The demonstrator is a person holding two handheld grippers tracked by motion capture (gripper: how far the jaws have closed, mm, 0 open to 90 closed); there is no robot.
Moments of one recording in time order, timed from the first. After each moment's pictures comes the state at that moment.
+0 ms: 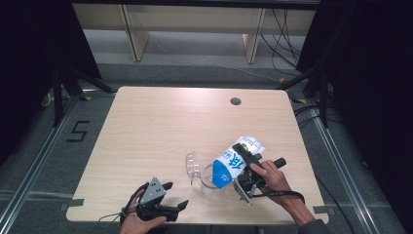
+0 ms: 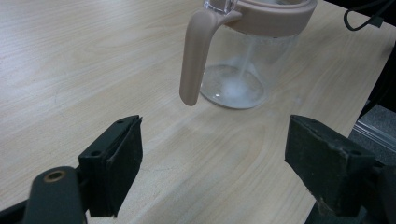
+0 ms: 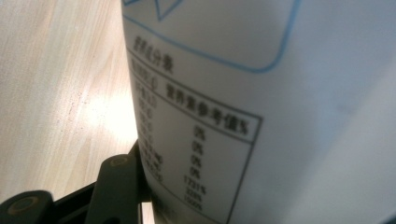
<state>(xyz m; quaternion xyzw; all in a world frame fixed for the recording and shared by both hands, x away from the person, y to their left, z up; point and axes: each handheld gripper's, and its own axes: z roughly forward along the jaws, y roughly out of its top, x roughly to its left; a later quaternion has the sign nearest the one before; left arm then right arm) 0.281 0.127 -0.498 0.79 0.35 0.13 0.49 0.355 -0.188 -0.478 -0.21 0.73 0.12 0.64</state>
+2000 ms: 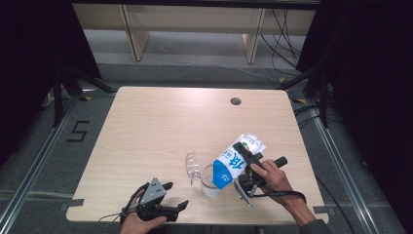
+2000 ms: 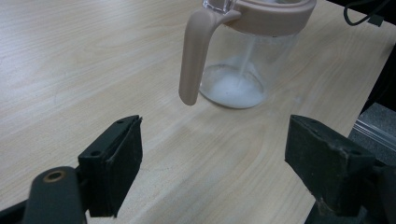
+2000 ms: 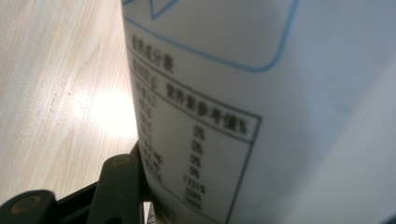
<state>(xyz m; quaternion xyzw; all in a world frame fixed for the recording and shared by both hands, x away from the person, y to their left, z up) 0.281 0.128 -0.498 0.79 0.34 0.13 0.49 0.353 -0.189 -0.478 -0.20 0.72 0.12 0.65</state>
